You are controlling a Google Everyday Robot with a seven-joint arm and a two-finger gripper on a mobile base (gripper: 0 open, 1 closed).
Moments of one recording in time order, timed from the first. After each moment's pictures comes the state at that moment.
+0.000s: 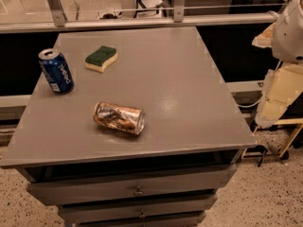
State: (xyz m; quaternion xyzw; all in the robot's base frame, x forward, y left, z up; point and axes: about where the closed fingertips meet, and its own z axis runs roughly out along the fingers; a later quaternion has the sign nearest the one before) arm 0.438 -0.216 0.978 -0.60 0.78 -0.04 0.16
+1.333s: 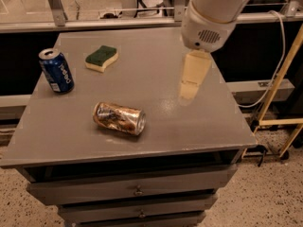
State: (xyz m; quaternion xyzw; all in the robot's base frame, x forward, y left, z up) arm 0.507 -0.091 0.958 -0.65 0.75 0.00 0.15
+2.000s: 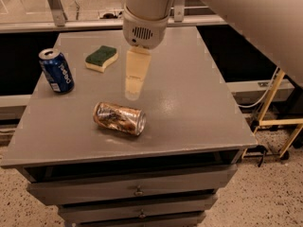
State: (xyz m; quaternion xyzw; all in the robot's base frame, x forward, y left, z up) arm 0.536 0.010 0.945 -0.65 0.75 0.01 0.13
